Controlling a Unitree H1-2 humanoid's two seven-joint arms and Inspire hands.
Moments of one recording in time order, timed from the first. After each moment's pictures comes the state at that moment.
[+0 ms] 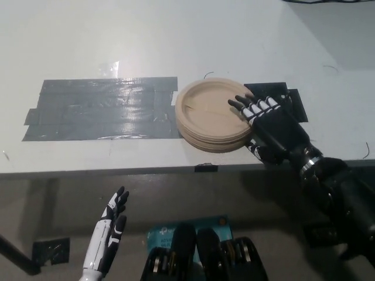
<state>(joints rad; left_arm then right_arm) -0.01 0.11 -0.09 0.26 0.20 -0.43 0.09 -0.67 -0.34 0.52 0.59 -0.95 -0.24 -0.25</state>
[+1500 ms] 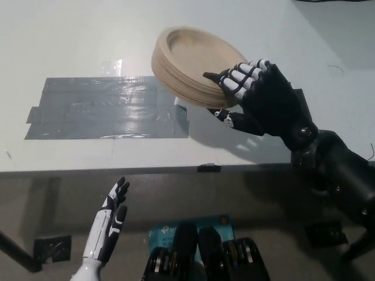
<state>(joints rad) -0.07 0.12 -0.09 0.28 0.20 -0.43 0.09 -0.81 -0.39 0.67 0.51 -1.10 -0.35 -0.93</state>
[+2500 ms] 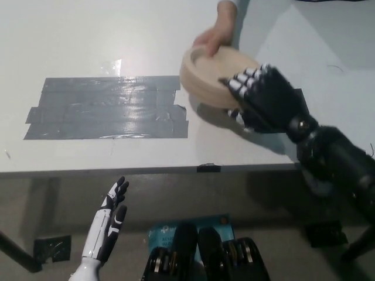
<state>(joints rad) -0.07 0.13 -0.10 0.28 0.20 -0.43 0.09 -0.94 -0.33 0.70 0.95 -1.18 -0.35 -0.99</state>
